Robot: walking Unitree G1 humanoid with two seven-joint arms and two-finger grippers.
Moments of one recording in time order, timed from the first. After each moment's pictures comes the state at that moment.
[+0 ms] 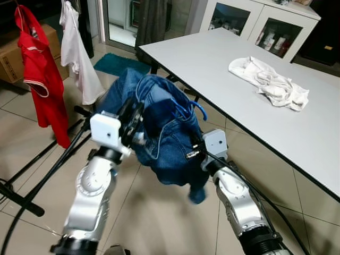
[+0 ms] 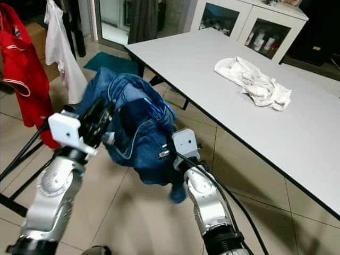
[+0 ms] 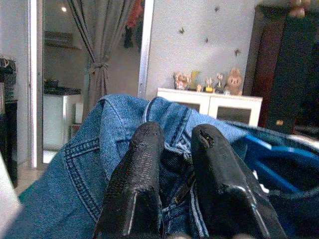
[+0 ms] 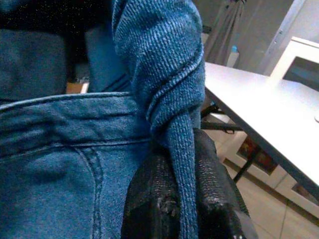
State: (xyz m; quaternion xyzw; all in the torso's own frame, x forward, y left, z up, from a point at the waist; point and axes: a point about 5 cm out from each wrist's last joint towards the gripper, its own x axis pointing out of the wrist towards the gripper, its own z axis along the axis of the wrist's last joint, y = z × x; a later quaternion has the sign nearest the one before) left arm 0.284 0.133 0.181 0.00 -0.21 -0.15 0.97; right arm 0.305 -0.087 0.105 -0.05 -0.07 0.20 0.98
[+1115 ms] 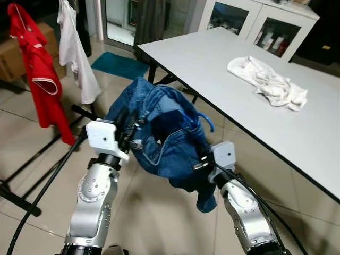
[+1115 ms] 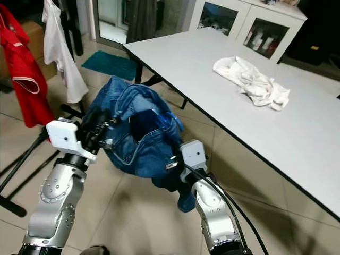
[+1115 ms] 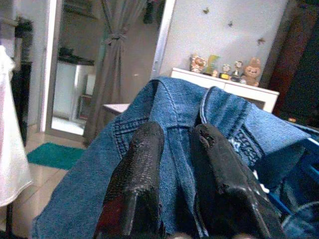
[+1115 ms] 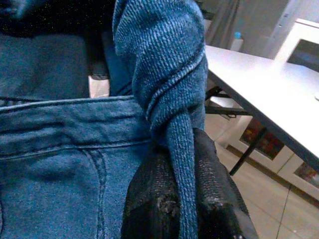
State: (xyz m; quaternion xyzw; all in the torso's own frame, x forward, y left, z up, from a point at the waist) left arm 0.279 0.140 0.159 -0.03 -0.16 -0.11 0.98; right arm 0.284 -0.101 0.088 -0.04 -0.04 0.21 0.98
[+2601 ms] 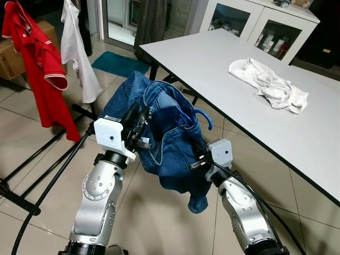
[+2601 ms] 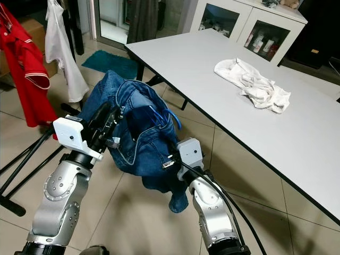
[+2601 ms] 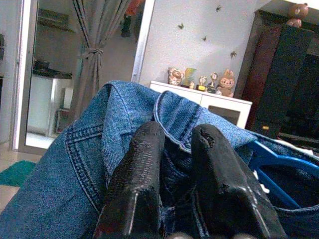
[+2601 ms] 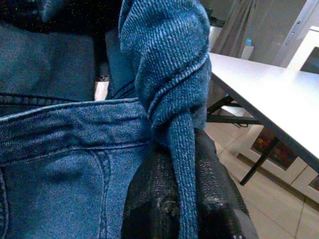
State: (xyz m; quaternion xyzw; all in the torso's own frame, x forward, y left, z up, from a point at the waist) left arm 0.278 0.124 0.169 -0.03 -0.18 -0.17 0.97; right arm 0.286 -0.095 0.093 -0.02 -0.06 0.22 0.97
